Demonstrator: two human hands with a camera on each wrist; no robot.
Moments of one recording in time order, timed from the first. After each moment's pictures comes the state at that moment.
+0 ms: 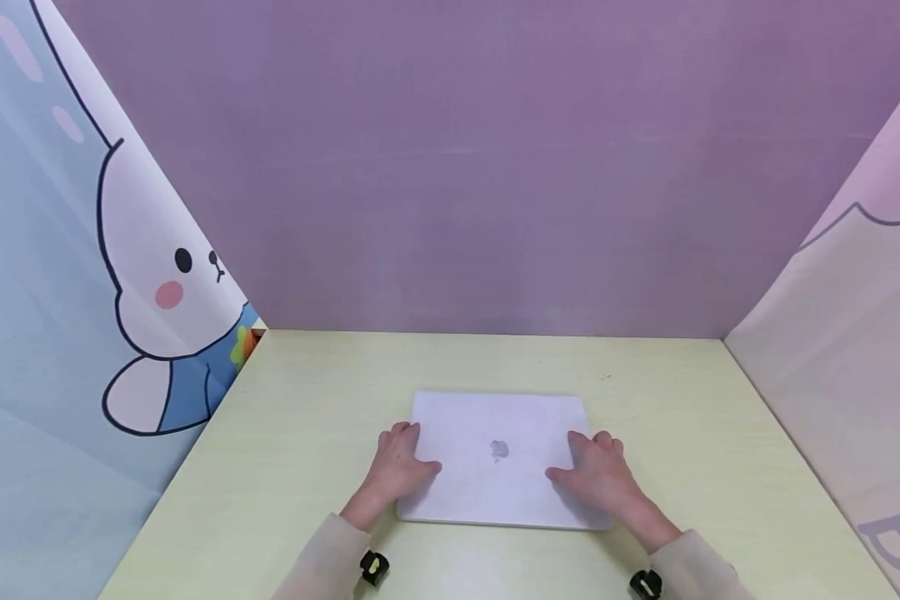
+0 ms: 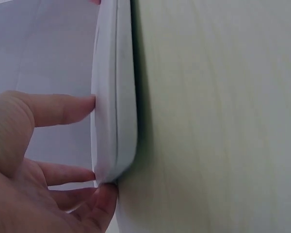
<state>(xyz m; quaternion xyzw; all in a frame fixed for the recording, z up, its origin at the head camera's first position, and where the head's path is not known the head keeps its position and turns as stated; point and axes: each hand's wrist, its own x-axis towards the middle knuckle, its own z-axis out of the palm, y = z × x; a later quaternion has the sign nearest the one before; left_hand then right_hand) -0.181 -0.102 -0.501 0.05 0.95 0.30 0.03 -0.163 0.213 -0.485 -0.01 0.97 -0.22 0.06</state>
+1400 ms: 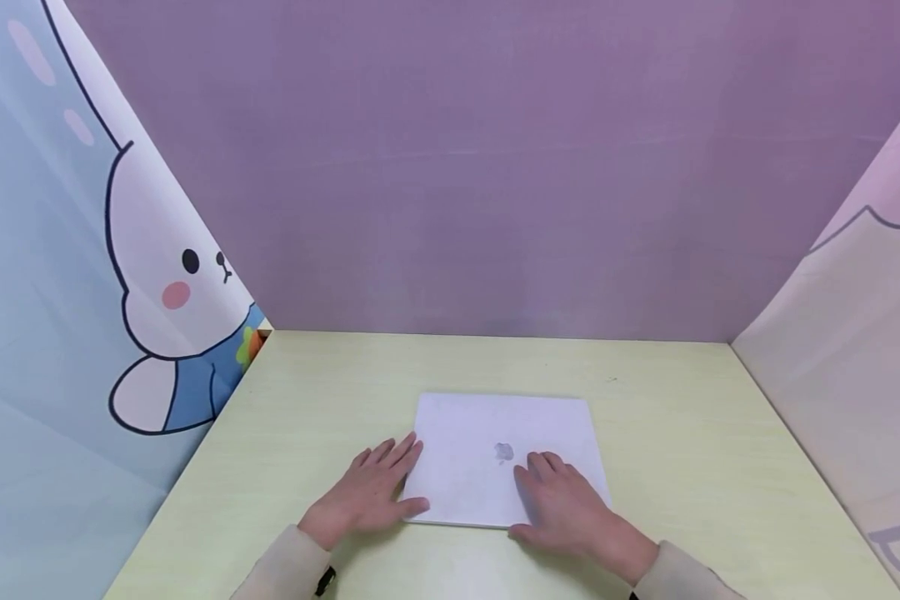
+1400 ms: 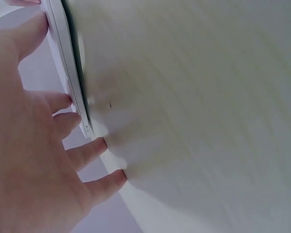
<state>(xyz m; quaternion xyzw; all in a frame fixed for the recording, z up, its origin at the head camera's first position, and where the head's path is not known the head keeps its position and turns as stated) -0.154 -0.160 -0.504 0.24 0.96 0.13 0.10 -0.133 0.171 -0.496 -0.32 0.94 -0.05 -0.06</state>
